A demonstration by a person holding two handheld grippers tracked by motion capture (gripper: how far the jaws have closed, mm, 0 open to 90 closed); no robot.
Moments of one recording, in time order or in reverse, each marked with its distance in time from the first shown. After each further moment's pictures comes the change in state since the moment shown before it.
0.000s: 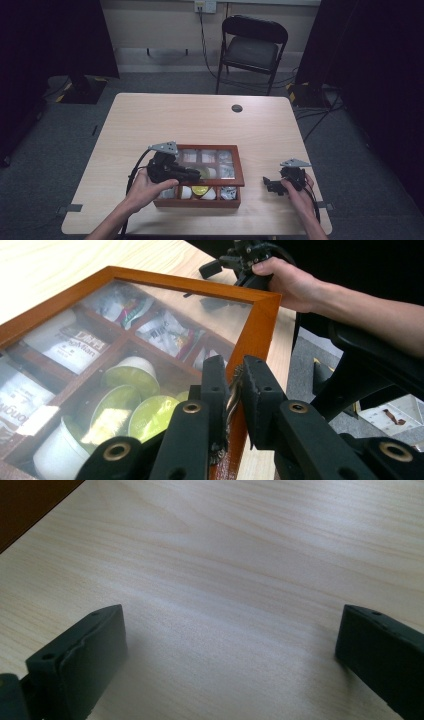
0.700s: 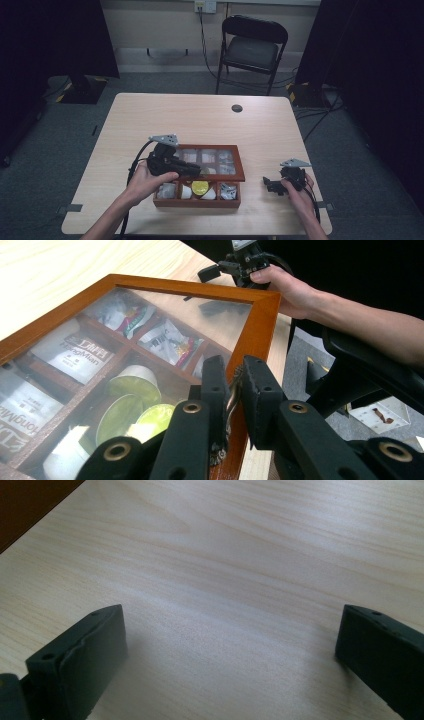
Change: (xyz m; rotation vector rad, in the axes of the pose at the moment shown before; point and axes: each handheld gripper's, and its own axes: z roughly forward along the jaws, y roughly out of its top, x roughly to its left) left arm 0.004 0.018 -0.006 0.027 -0.013 -0.020; right arm 0.000 0.000 0.000 0.000 0.000 0.000
